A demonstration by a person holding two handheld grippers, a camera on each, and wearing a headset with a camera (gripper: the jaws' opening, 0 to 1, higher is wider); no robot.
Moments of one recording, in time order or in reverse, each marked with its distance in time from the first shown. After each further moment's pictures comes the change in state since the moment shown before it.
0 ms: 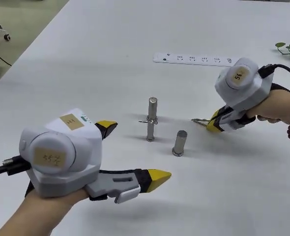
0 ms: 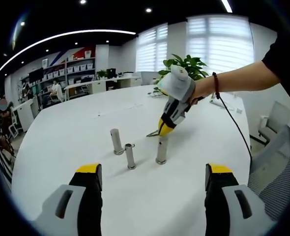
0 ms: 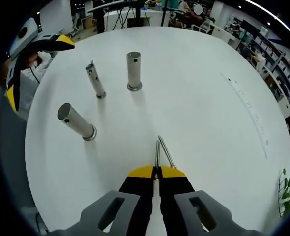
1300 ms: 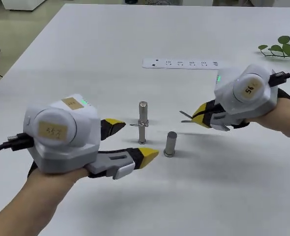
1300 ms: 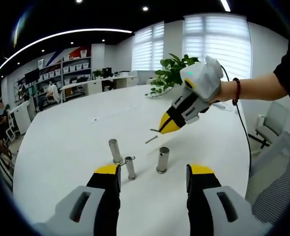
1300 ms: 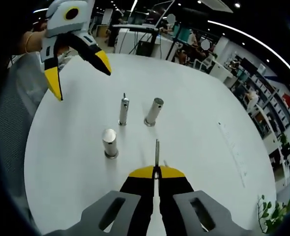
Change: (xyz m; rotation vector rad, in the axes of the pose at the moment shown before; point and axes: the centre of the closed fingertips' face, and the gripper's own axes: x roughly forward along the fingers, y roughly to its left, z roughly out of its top) left arm 0.014 0.003 0.026 0.015 0.013 -0.036; right arm -0.050 0.028 0.046 -0.200 -0.257 -0.129
